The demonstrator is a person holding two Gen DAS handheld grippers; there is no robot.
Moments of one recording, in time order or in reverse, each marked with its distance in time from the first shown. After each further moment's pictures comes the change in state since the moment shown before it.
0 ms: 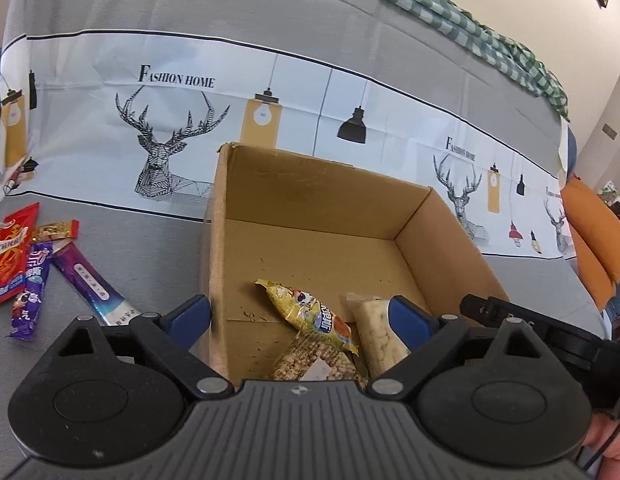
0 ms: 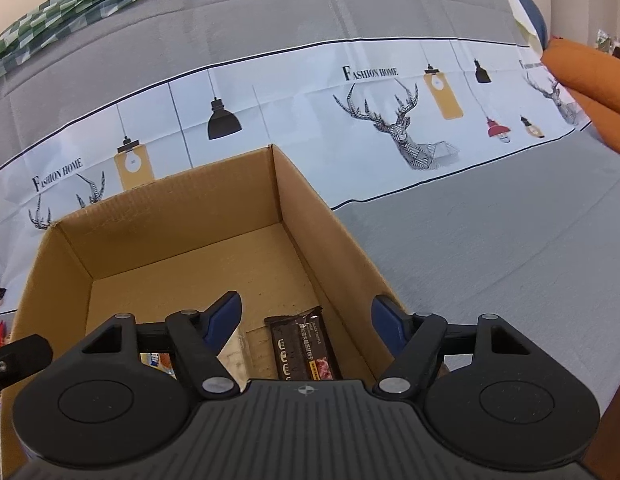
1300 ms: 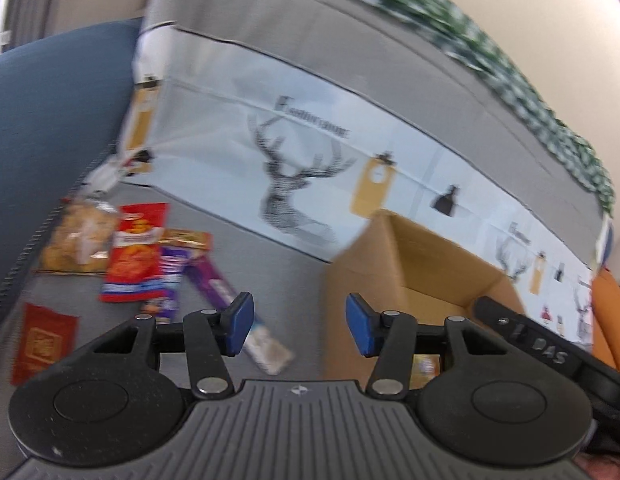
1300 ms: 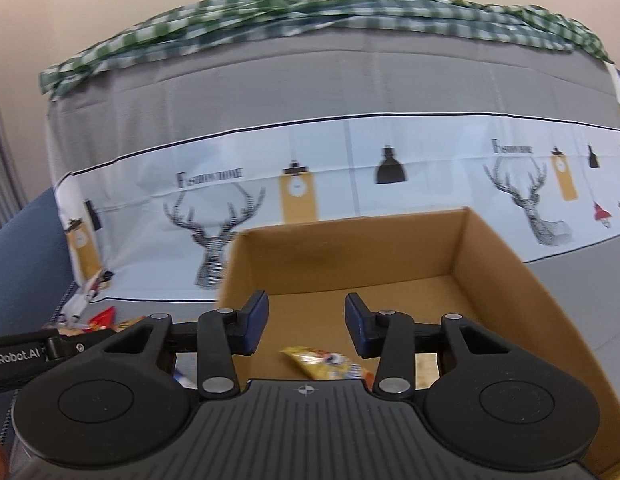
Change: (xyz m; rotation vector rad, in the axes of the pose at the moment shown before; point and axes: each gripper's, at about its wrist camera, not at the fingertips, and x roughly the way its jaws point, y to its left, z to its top) left arm -0.061 0.131 0.005 -0.255 -0.099 0.116; right arm -0.046 0.140 -0.012 -0.201 -0.126 0.253
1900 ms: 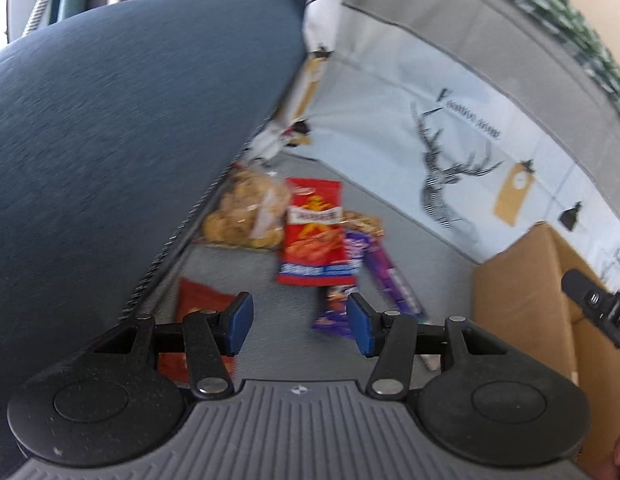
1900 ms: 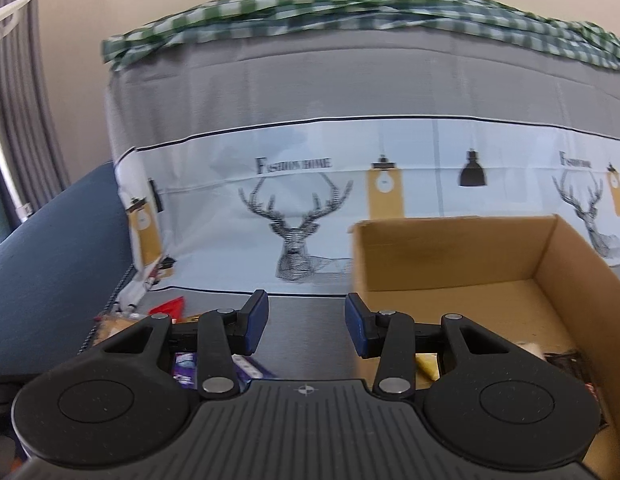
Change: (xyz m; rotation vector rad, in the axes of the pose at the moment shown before) left arm -0.002 0.099 -0.003 -0.126 0.080 0.289; right arm 0.014 0.093 -0.013 -0.074 0.001 0.095
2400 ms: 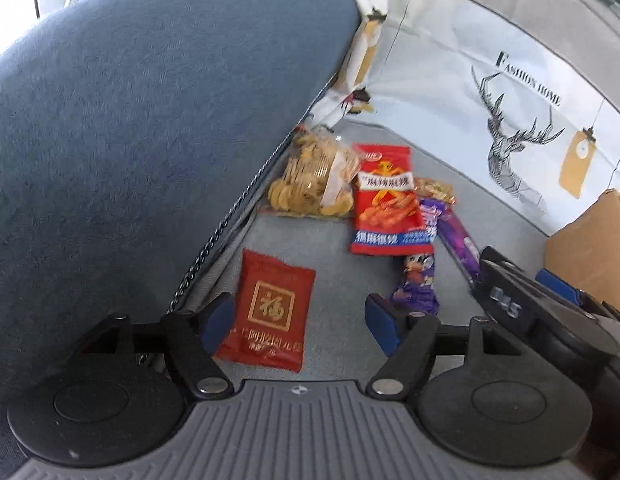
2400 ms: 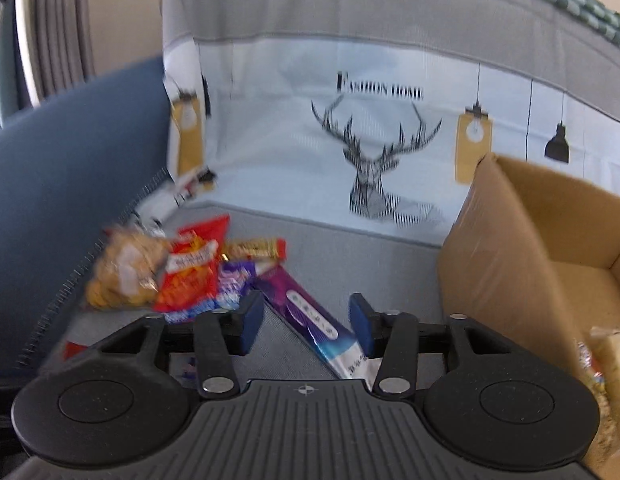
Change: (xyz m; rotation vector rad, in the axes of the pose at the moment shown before) left arm 0.020 0.011 -0.012 0.027 0.066 0.178; right arm 0.084 0.072 -0.050 -0.160 0.162 0.022
